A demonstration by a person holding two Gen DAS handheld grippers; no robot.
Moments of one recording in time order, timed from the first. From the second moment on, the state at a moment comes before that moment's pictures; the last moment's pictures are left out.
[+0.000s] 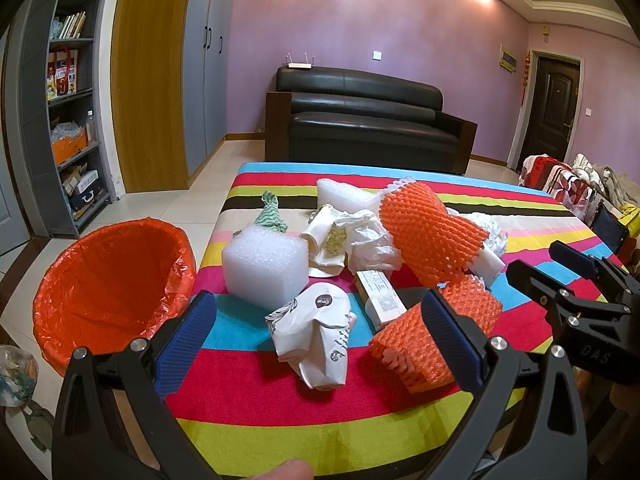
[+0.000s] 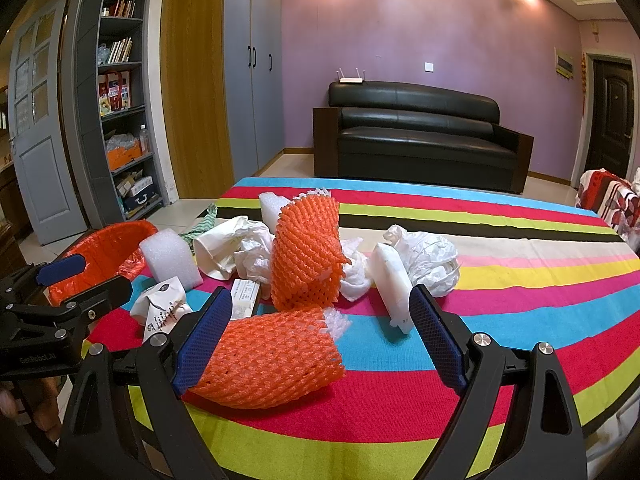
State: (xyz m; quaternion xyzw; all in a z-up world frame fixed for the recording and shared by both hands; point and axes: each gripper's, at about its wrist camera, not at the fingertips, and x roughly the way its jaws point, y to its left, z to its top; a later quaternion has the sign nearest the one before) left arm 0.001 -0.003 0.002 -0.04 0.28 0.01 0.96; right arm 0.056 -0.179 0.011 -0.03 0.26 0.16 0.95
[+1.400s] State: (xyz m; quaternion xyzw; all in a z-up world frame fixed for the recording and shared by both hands) left arm 0.000 0.002 -0.001 -0.04 0.28 0.01 0.96; right arm 0.056 -0.178 0.012 -0.03 0.26 0.16 0.95
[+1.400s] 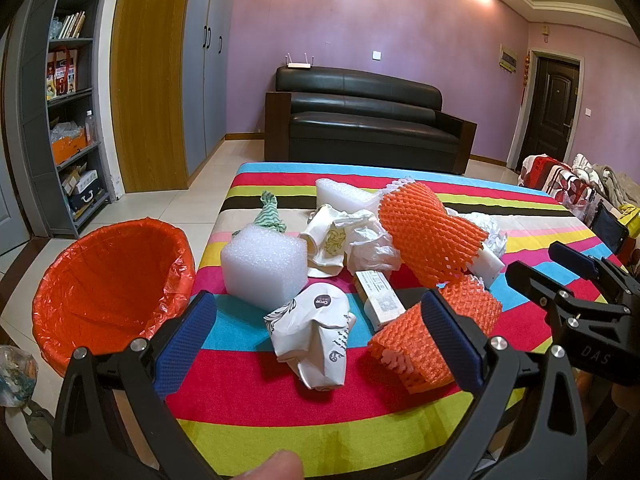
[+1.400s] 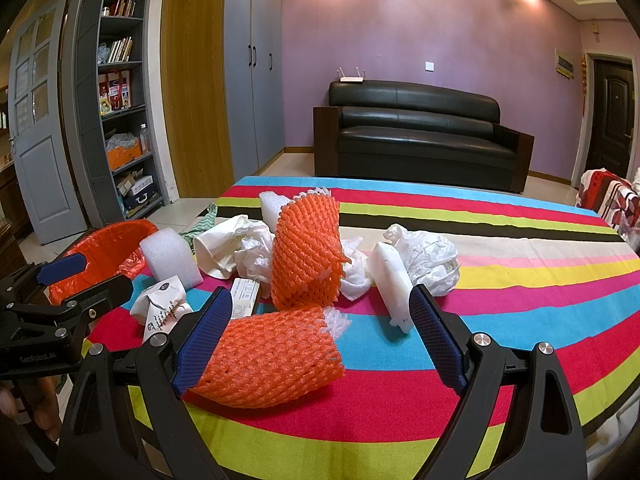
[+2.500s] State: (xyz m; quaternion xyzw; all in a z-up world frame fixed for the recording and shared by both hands) left arm 0.027 0.019 -0.035 -0.06 0.37 0.02 0.93; right arm 0.066 -0.170 -0.011 -0.04 0.32 0.17 0.93
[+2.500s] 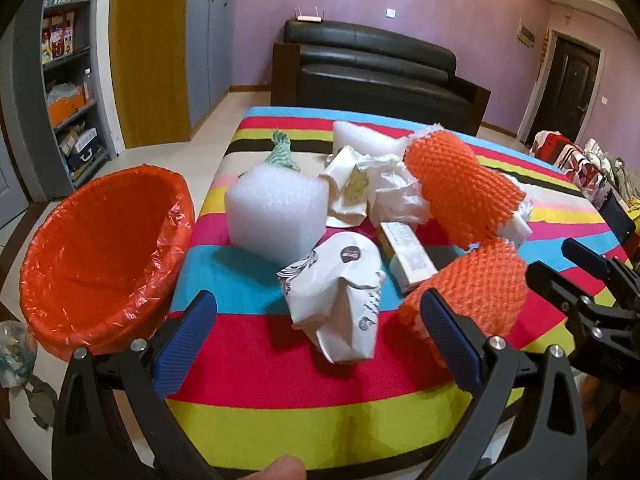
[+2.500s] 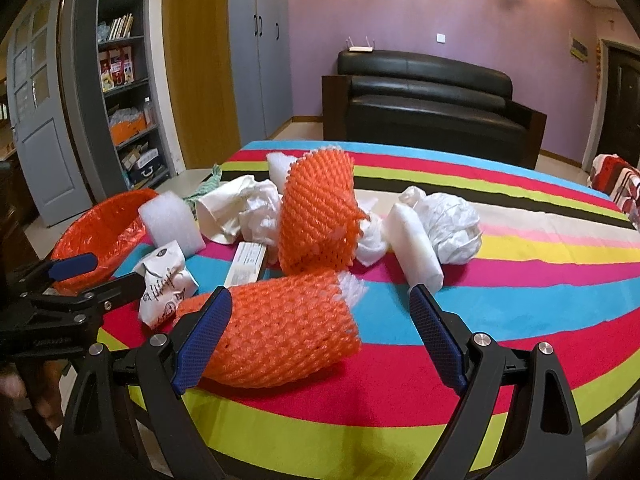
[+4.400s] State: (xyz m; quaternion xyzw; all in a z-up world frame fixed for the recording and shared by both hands) left arm 0.025 0.053 0.003 -0.07 0.34 -0.04 0.94; right arm 0.052 -0.131 -0.015 -0.06 0.36 0.21 0.91
